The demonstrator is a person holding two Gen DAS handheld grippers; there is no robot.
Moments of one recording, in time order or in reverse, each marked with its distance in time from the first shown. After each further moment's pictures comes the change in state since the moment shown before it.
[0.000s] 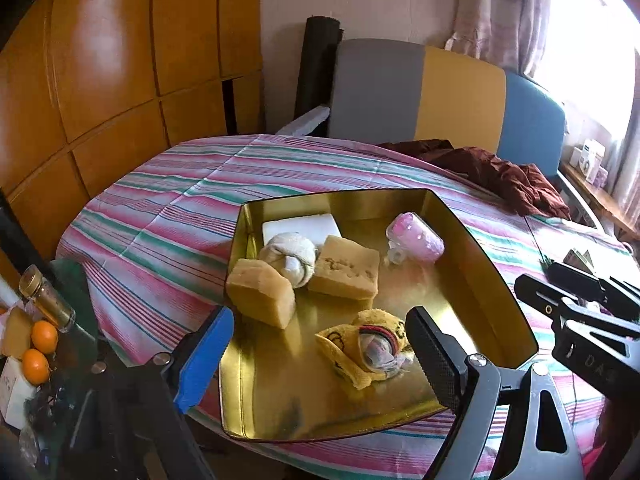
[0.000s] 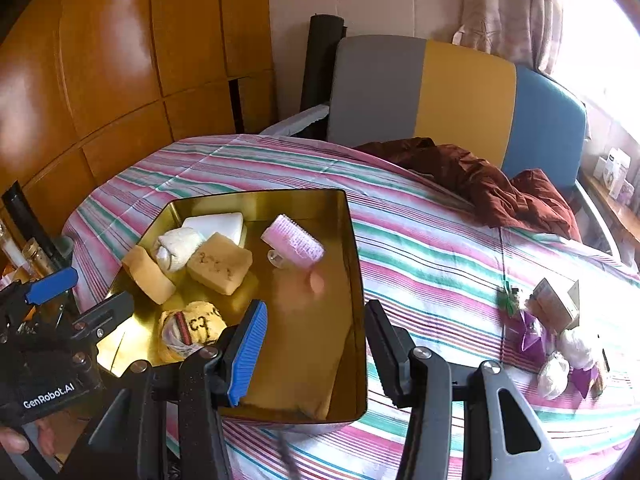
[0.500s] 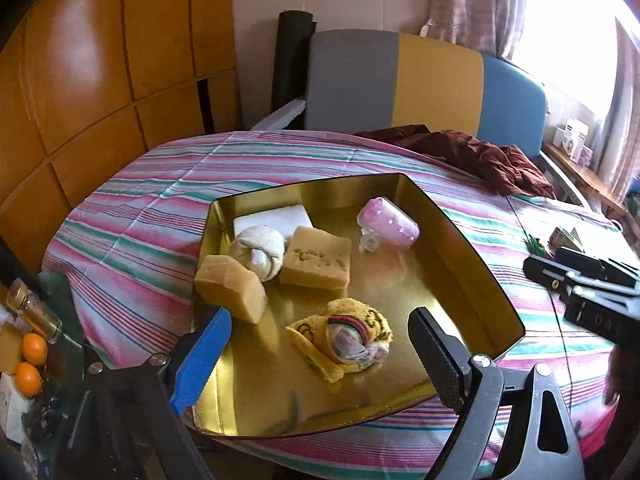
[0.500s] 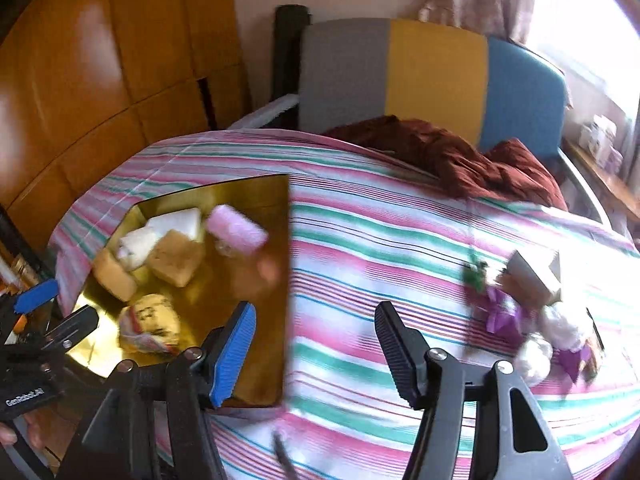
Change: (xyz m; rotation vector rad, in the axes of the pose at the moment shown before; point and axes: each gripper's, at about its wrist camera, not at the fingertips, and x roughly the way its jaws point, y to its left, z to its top) left arm 0.004 -0.021 -0.003 0.062 0.025 -0.053; right arm 0.001 -0.064 -0.009 0.099 0.045 -0.036
